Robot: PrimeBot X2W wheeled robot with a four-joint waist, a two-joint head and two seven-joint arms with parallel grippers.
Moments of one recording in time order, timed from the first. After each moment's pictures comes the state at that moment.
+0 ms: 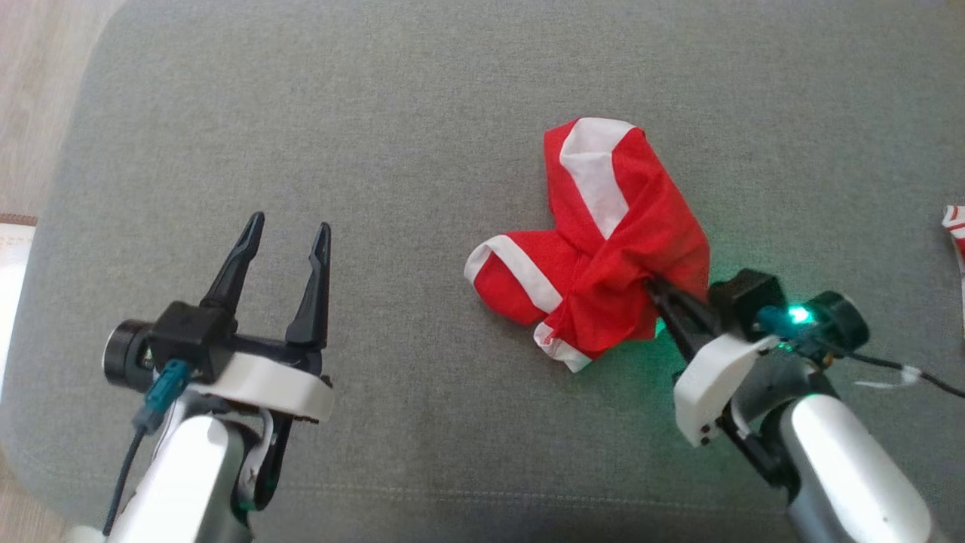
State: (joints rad) left arm -0.20 0.25 -0.36 0.09 -0.27 0.11 -0.24; right arm -0.22 -0.23 0.37 0.13 0.12 0.13 0.28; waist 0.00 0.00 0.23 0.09
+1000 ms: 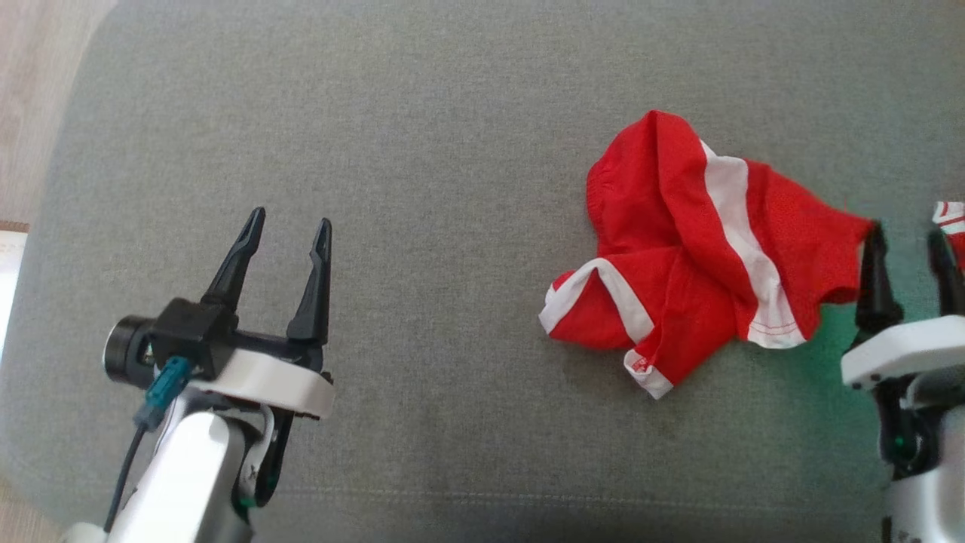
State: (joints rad) left arm -0.21 0.24 -0.37 0.10 -0.27 0.11 -0.25; right arm -0.19 -0.05 -0.27 0.20 0.18 0.13 0.09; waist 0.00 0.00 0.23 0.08
